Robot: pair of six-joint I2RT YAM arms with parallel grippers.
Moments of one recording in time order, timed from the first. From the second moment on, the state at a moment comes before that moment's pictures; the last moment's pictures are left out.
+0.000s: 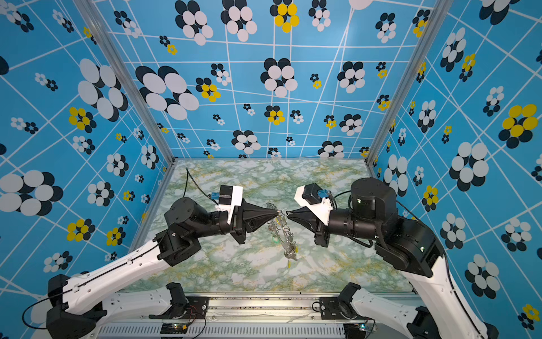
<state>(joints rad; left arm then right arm) -0.99 1.08 1.06 0.31 0.51 -0.16 0.75 0.98 1.64 -1.04 -0.42 -0.28</state>
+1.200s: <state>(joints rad) -0.98 0.81 0.92 0.05 0.12 -0.14 0.79 1.18 1.73 -1.26 -0.28 -0.29</state>
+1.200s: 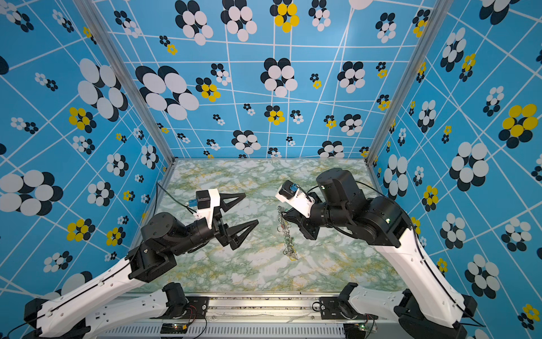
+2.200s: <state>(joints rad) -0.98 0.67 0.85 -0.11 -0.07 -0.15 0.75 1.43 1.18 -0.89 -0.31 -0.06</state>
